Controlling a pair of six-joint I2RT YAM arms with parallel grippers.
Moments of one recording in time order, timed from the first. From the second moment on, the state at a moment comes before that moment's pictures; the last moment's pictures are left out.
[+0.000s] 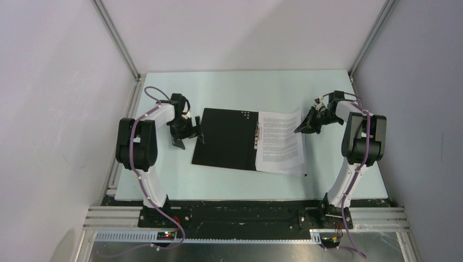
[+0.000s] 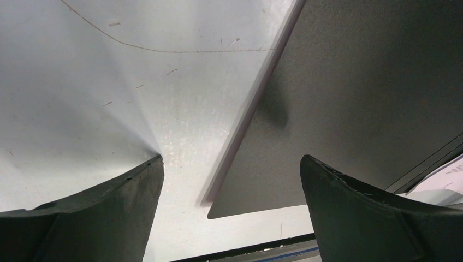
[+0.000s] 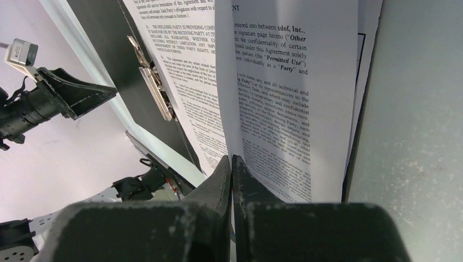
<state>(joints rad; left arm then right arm) -0.12 1.89 1.26 -0.82 0.21 -0.35 -0.15 1.97 1.32 -0.71 -0.77 0.27</state>
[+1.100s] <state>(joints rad) -0.13 1.85 1.19 -0.79 0.25 -0.38 -0.16 1.91 1.55 -0.81 -0.51 0.18</state>
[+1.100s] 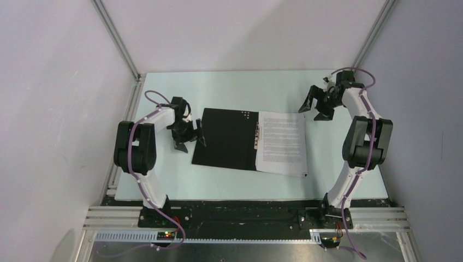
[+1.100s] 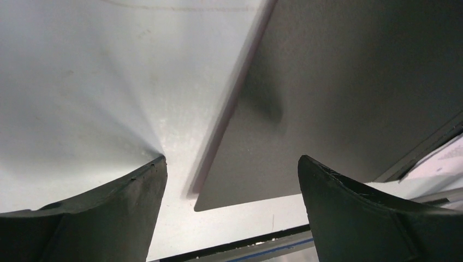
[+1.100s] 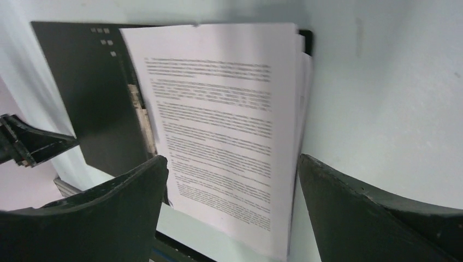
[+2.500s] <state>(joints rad) -0.18 1.73 1.50 -0.86 0.15 -0.13 0.17 2.37 1.96 -0.71 -0.91 0.11</state>
